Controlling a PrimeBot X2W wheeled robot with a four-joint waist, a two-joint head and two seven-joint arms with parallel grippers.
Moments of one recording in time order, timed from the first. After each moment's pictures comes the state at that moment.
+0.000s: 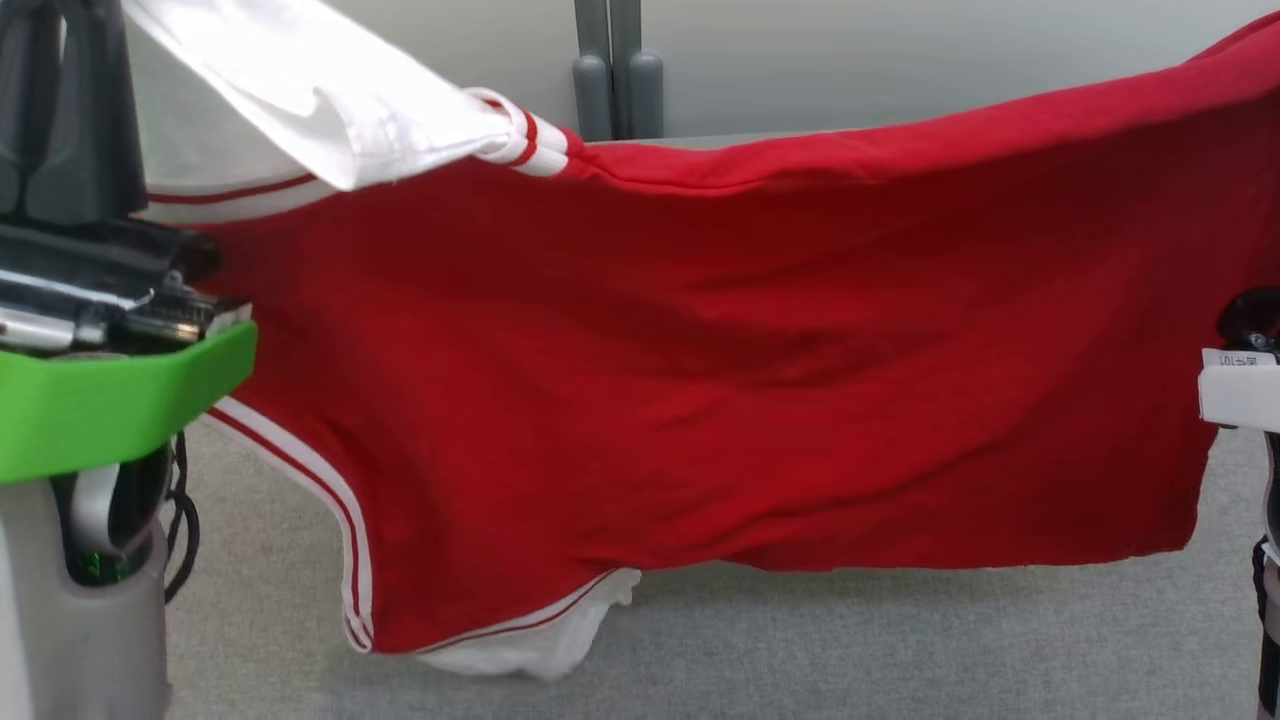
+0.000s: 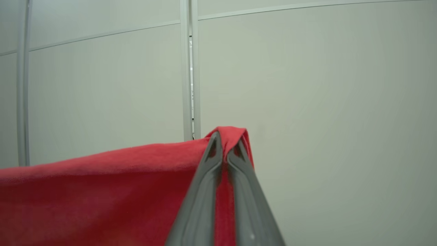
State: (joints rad) left arm -0.53 0.25 -0.06 -0.40 -0.29 -0.10 0.00; right arm -0.31 -0.17 -0.14 -0.50 0.29 0.13 0.10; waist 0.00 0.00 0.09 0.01
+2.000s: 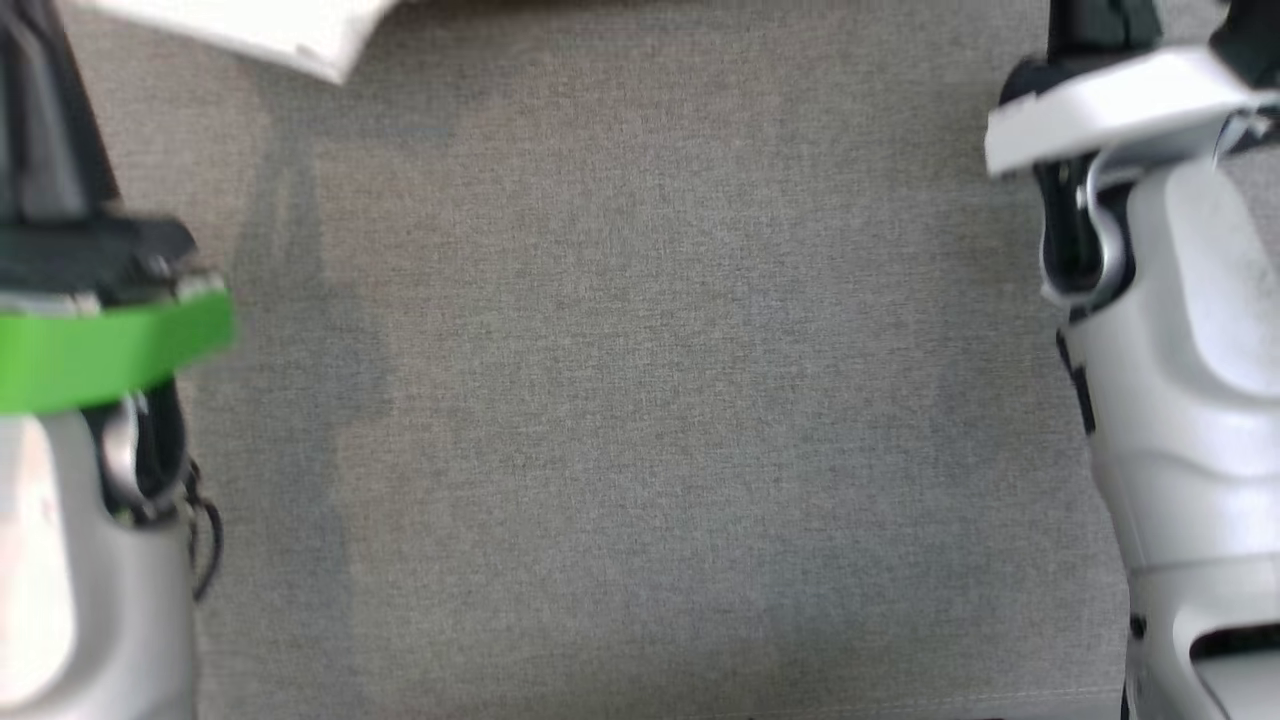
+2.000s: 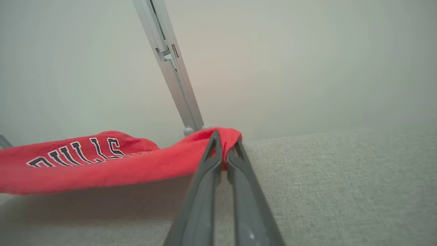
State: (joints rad) left arm -0.56 0.20 0.02 -0.05 -0.30 -0.13 -0.26; right arm -0.88 -0.10 0.03 0.48 0.31 0.13 -0.26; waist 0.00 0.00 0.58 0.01
